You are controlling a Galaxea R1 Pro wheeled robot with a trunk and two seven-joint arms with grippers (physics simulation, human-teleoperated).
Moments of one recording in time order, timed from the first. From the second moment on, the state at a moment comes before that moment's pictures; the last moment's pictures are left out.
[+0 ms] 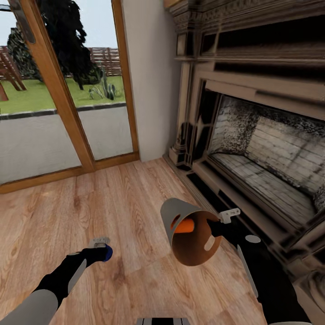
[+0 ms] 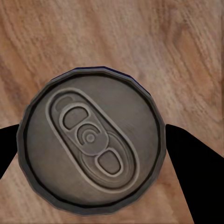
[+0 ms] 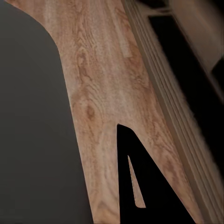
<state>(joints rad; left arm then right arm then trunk) -0.61 0.15 -0.06 -0.55 0.15 0.30 -0.13 -0.41 -0.05 -0.03 -1.41 0.17 0.53 0.30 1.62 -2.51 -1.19</state>
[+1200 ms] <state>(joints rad) -0.61 0.15 -0.06 -0.55 0.15 0.23 -0.12 -0.41 -0.04 -0.03 -1.36 0.16 0.50 0.30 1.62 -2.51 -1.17</state>
